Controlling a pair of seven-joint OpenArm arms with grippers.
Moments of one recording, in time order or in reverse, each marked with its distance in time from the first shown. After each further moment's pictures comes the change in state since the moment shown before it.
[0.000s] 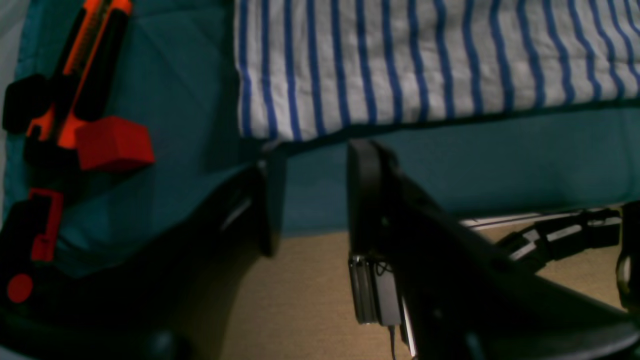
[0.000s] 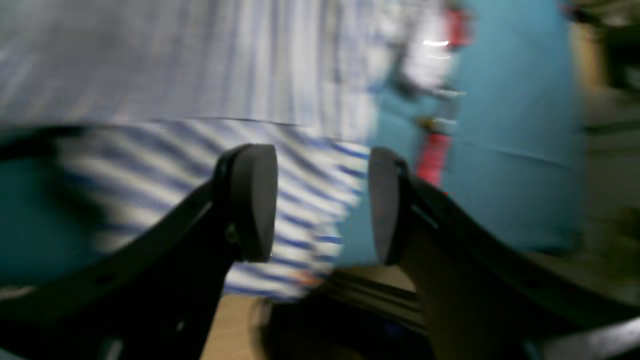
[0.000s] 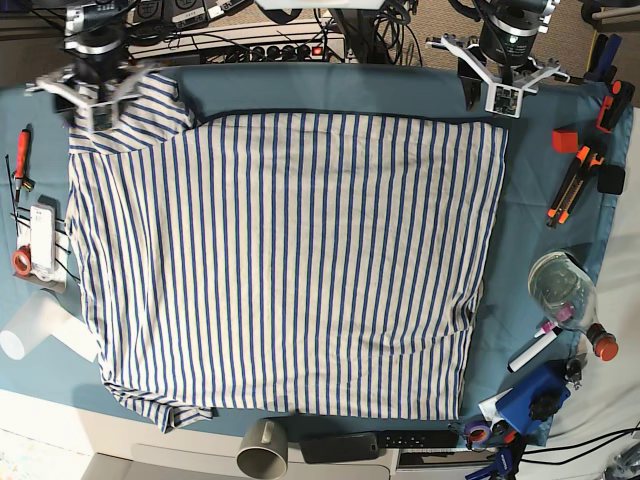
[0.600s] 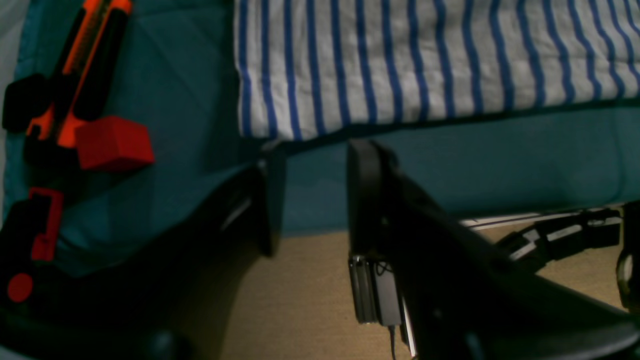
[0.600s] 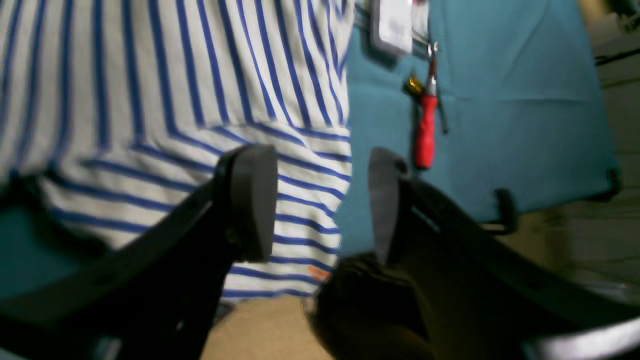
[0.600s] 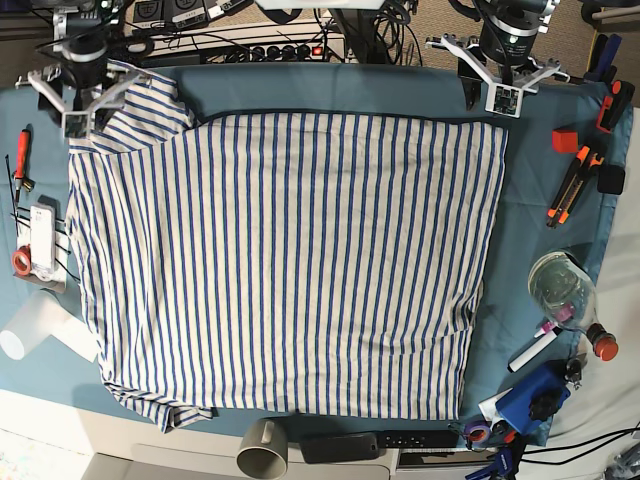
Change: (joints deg) left arm 0.0 0.0 0.0 0.0 0.0 0.0 0.0; right arm 3.7 0.0 3.3 0.0 15.1 -2.8 -5.2
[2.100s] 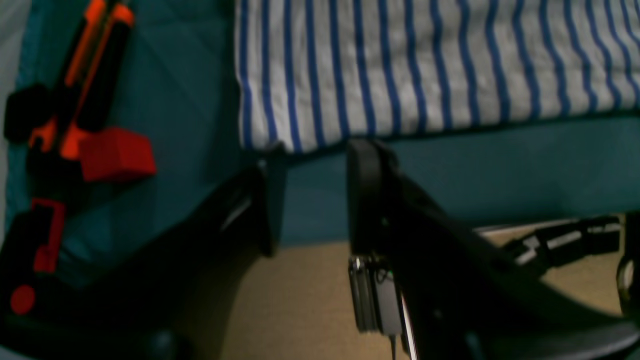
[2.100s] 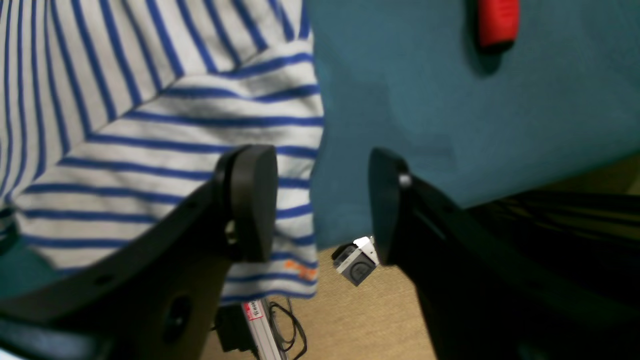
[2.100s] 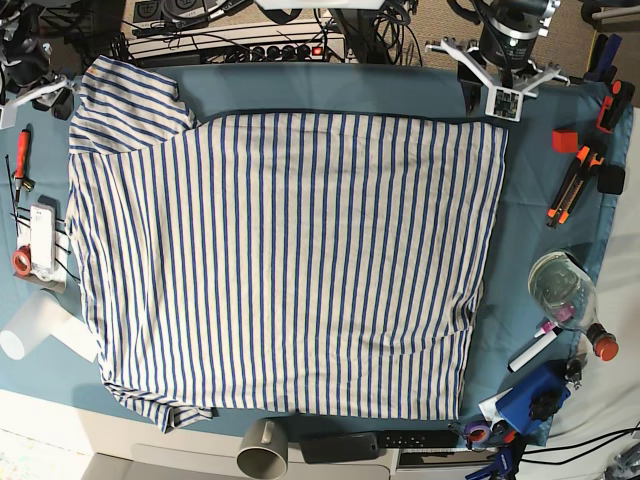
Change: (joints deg) left arm -1.5 0.0 0.0 0.0 -0.2 -0.2 -0.4; right arm 16.4 -1.2 34.4 -35.4 41.0 34.2 -10.3
